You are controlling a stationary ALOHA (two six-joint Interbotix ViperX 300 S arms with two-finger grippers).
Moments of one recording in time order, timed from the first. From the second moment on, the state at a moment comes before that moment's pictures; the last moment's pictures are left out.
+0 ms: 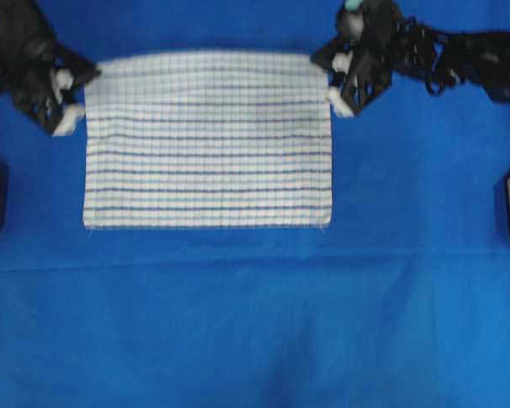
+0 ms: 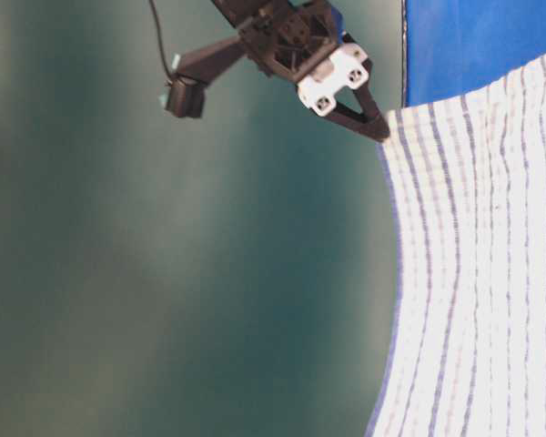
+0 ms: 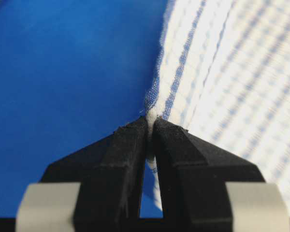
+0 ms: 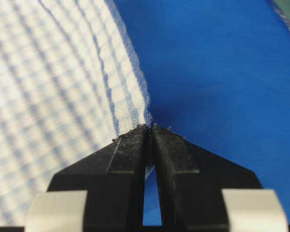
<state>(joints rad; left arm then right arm) 0.59 -0.52 1.19 -0.02 0.00 0.07 -0.47 -0.02 0.77 0.00 -0.10 0.05</state>
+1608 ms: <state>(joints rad) 0.12 -0.63 1.29 -0.03 0.19 -0.33 -0.09 -0.10 0.91 0.05 -0.03 0.24</state>
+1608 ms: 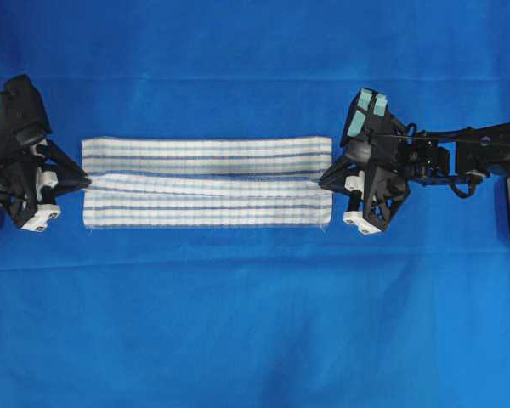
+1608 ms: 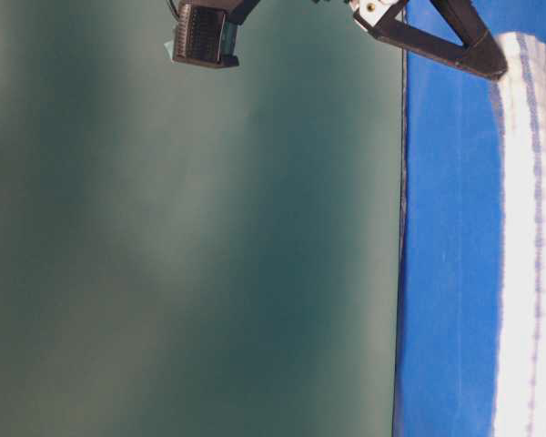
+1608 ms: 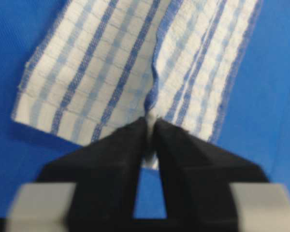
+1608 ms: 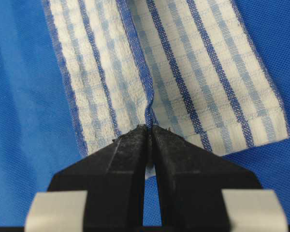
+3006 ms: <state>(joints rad) 0.40 -0.29 1.22 -0.02 0.05 -0.12 -0.27 0.08 0.85 0.00 -0.05 0.23</state>
